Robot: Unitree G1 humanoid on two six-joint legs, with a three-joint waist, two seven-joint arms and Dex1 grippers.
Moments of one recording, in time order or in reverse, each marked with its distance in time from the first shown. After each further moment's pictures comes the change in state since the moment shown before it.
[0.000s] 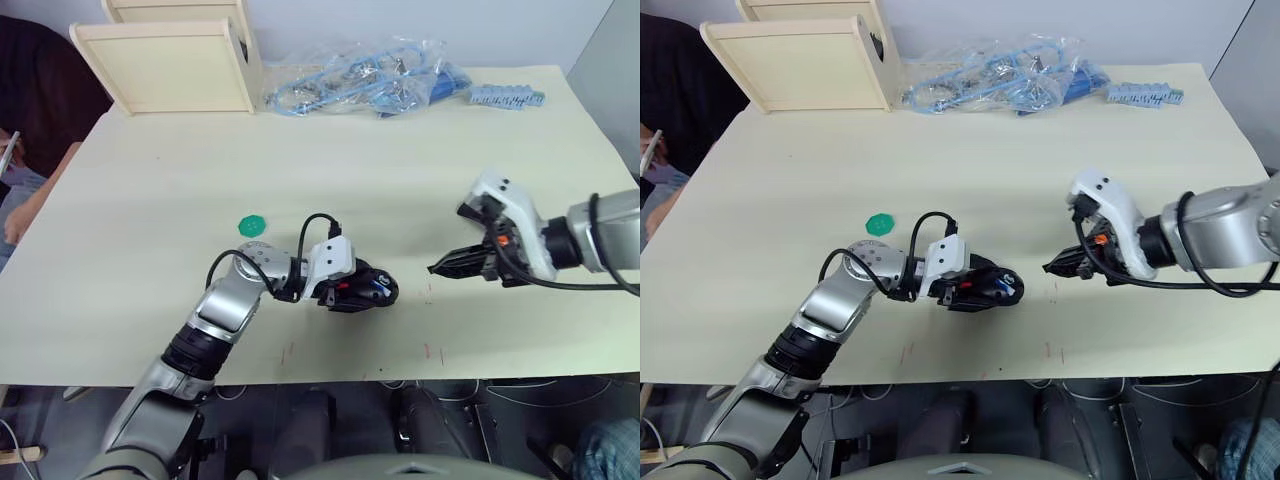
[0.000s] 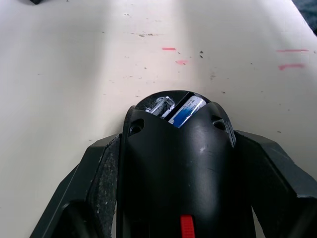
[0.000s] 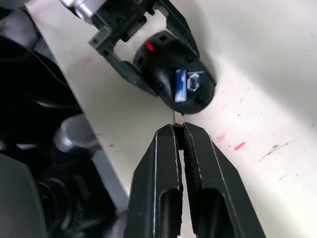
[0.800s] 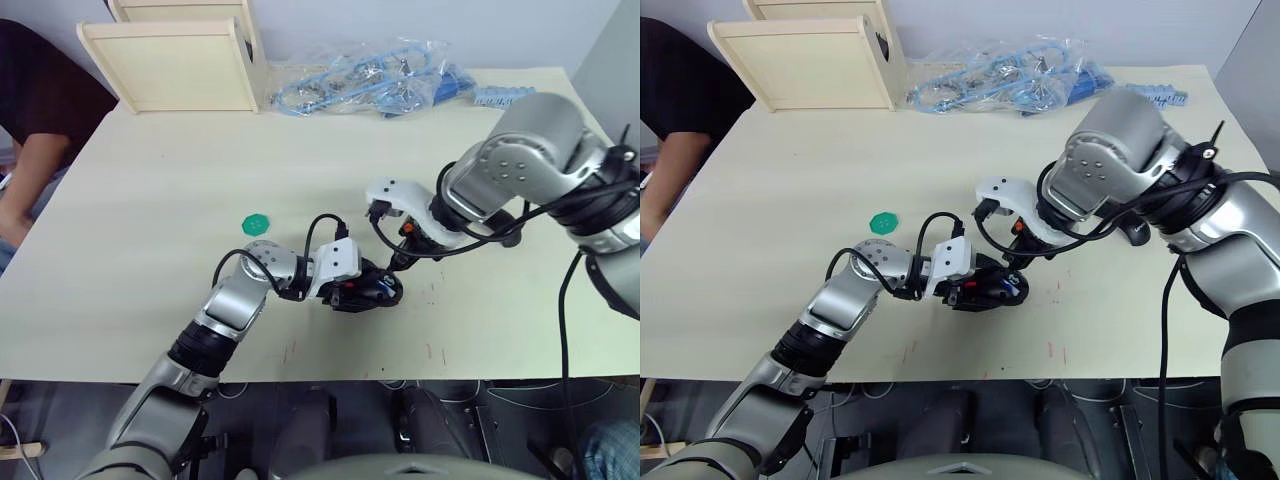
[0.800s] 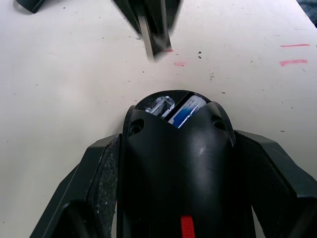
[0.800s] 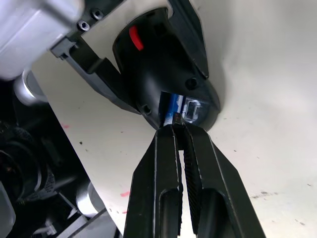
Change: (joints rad) left arm -0.012 -0.013 -0.020 0.031 0.024 -0.057 0.006; right arm -0.465 0.422 0.562 0.413 -0.510 0.132 0.340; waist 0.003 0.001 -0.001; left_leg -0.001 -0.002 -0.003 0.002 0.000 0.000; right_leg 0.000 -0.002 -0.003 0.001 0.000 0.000
